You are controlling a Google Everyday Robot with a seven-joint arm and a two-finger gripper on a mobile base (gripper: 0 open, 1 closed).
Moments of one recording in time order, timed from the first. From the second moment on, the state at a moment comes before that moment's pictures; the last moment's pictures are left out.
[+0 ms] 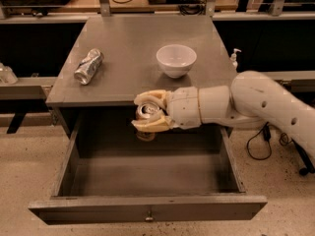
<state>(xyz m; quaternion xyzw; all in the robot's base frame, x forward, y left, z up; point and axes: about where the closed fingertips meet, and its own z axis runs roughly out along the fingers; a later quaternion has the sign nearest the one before) 0.514 0.032 0.837 -0.61 0.52 0.31 0.51</state>
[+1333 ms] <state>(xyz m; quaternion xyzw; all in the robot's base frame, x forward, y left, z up) 0.601 0.074 0.954 -0.67 0.51 0.36 0.40</state>
